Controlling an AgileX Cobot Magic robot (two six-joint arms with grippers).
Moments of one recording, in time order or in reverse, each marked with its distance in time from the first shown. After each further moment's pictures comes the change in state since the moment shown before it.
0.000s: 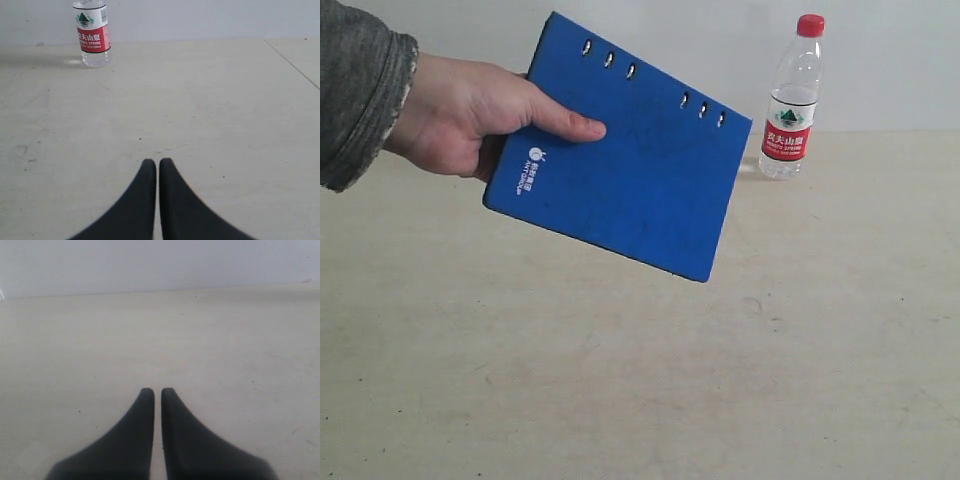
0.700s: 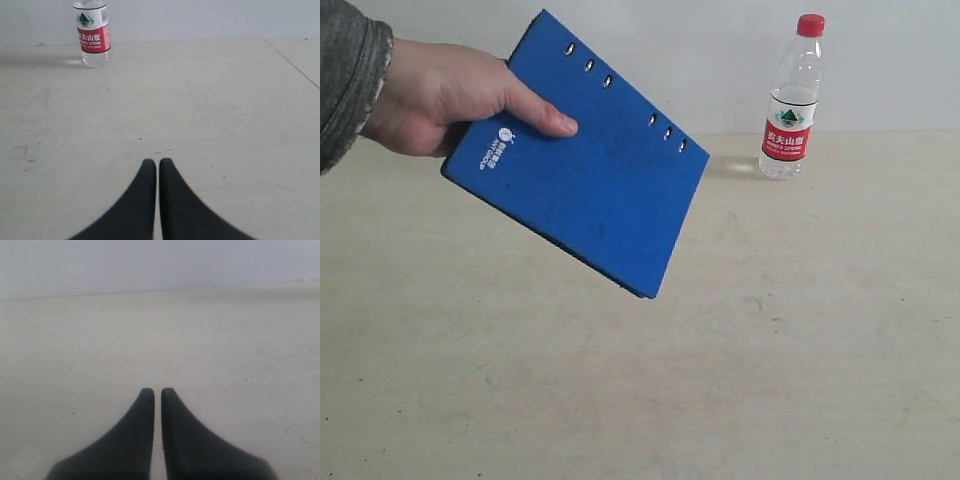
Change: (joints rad) left arm -0.023 0.000 0.000 0.000 0.000 0.000; right arm 0.000 0.000 0.000 0.000 0.000 0.000
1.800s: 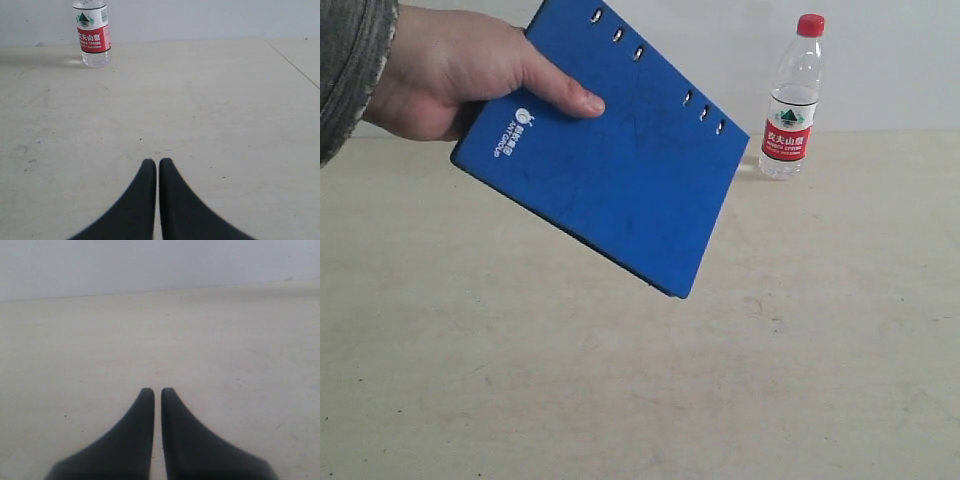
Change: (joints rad) left arm -0.030 0.000 0.000 0.000 0.000 0.000; right arm 0.000 0.000 0.000 0.000 0.000 0.000
